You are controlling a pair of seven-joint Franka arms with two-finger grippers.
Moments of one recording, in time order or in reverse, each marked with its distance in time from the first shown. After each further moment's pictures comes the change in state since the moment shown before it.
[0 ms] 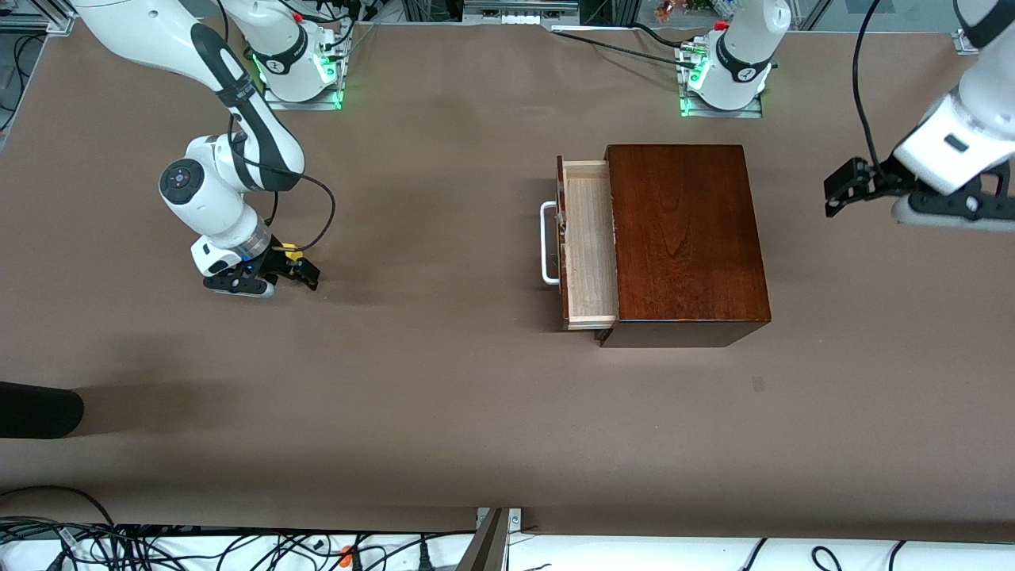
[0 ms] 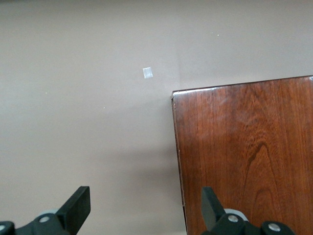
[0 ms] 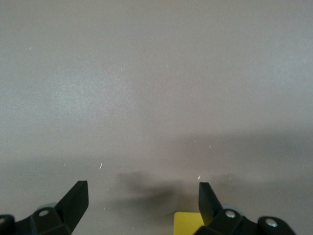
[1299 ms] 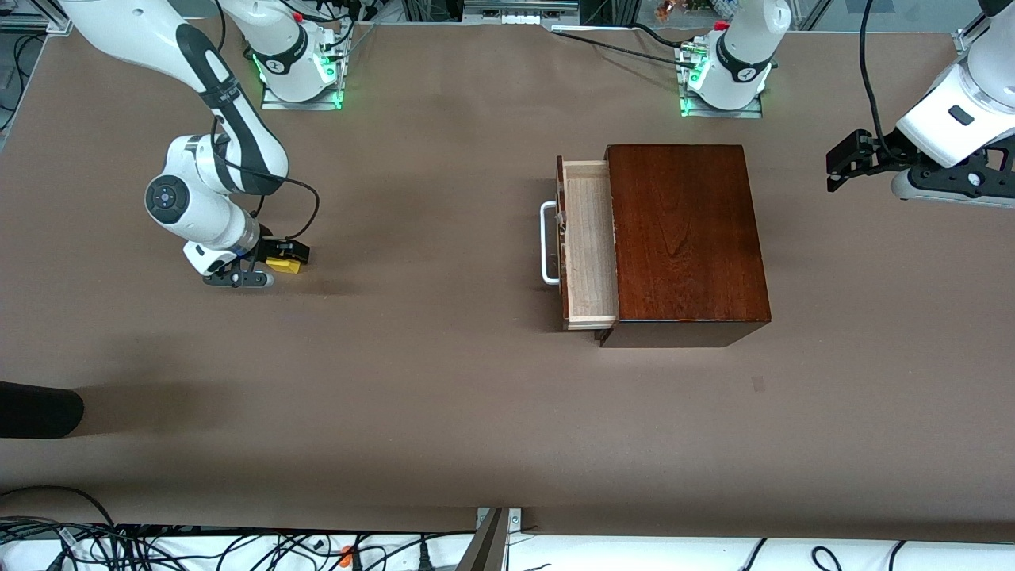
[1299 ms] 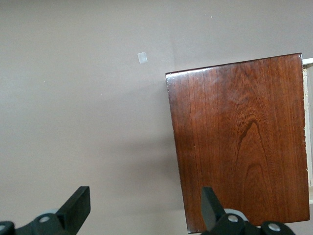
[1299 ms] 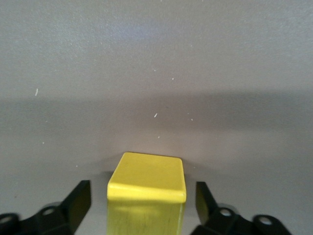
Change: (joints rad) left arm 0.006 0.035 -0.029 0.106 0.000 -0.139 0.016; right arm -0.001 0.000 -0.052 0.002 -0.003 -0.258 -0.128
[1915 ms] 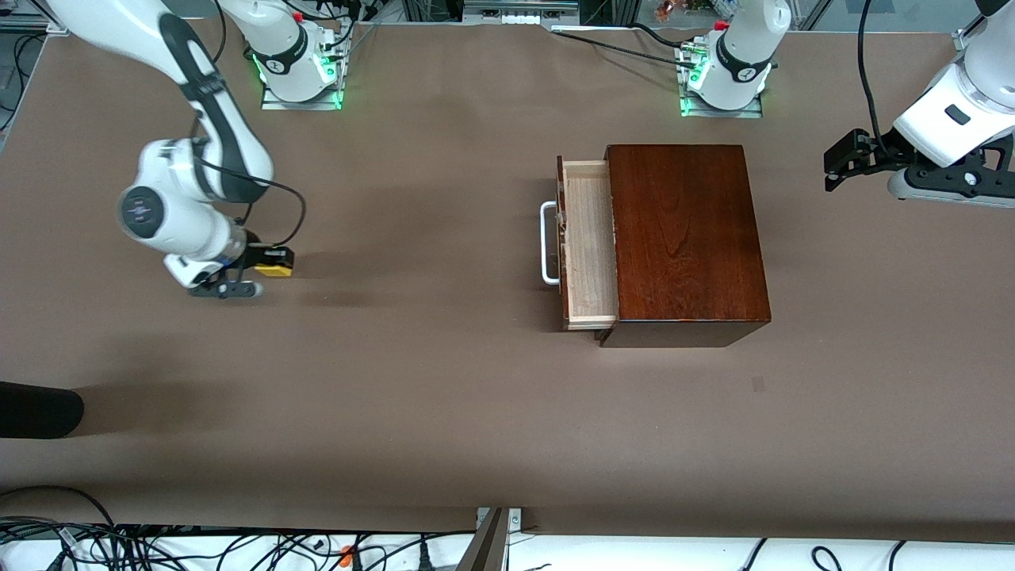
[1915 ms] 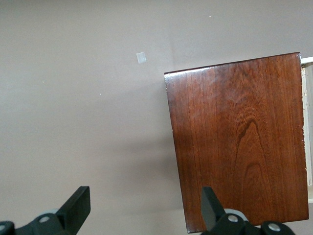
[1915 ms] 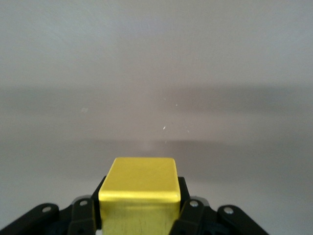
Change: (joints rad) left arm -0.002 0.000 -0.002 0.001 0.000 -0.001 0.000; right arm 0.000 -0.075 -0.002 0.270 -0.002 -0.420 -0.009
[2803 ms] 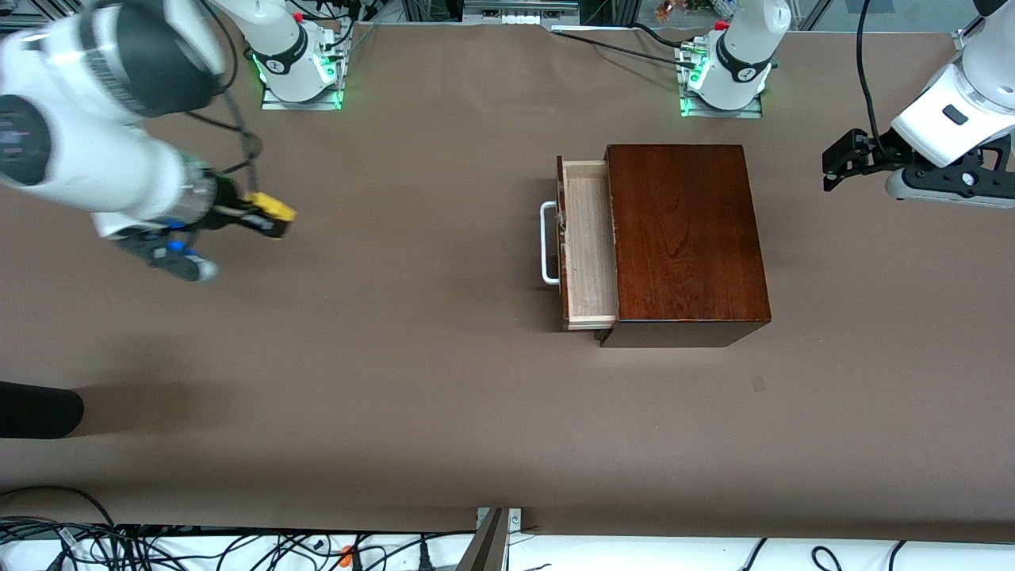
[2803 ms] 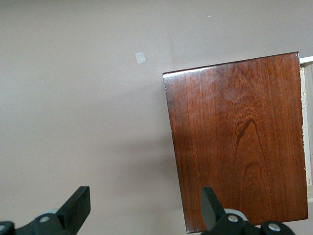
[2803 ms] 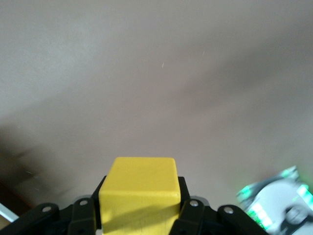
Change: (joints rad) left arm -0.001 0.001 -0.002 0.001 0.000 0.000 0.000; right arm 0.227 -0.024 0.024 0.543 0.087 -0.619 0.833
